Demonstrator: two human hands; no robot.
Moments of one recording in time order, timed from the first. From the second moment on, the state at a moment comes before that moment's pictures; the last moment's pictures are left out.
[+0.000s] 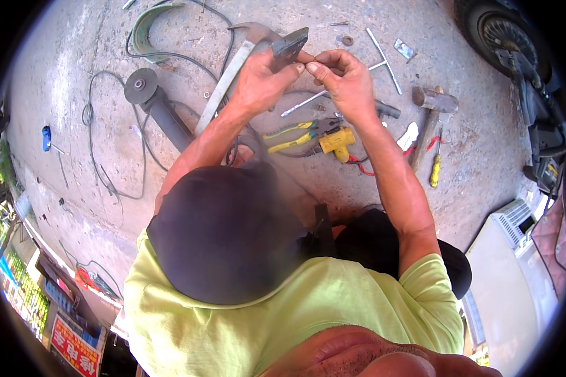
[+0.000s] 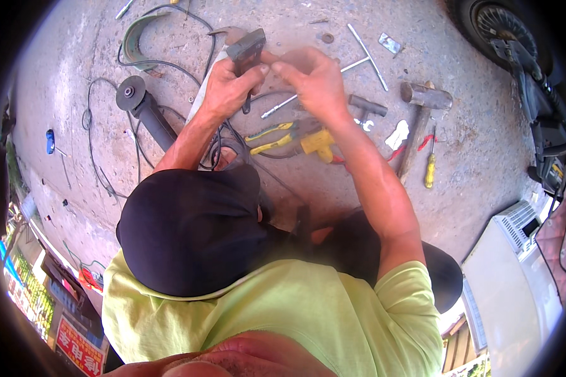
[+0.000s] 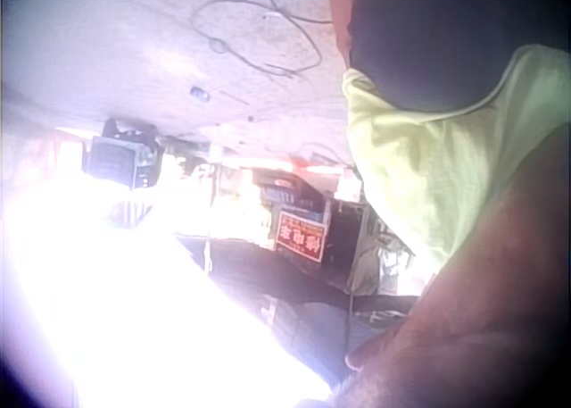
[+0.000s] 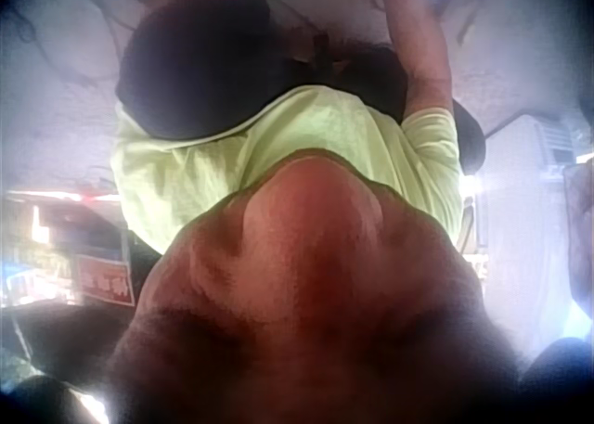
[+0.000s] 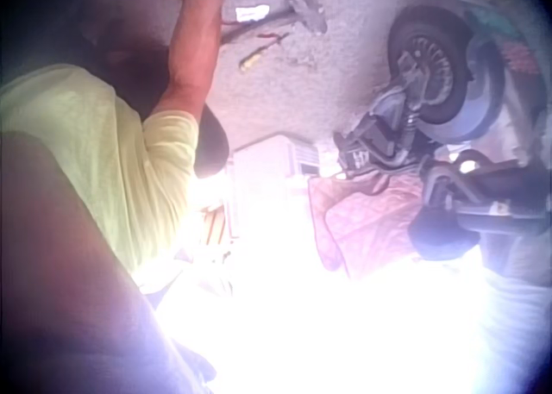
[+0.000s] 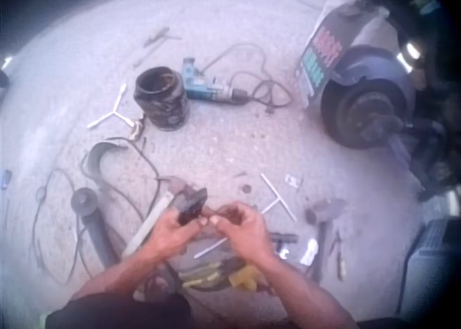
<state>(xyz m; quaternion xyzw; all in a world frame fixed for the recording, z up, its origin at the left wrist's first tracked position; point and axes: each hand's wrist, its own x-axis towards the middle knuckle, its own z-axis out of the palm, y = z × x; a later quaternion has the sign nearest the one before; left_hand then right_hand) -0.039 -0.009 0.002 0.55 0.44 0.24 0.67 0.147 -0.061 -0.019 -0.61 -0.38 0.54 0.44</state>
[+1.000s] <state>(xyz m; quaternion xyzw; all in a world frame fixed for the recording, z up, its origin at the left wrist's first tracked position) -0.038 -0.024 -0.004 0.54 0.44 0.20 0.69 0.137 -0.057 0.015 -0.59 -0.41 0.49 0.49</state>
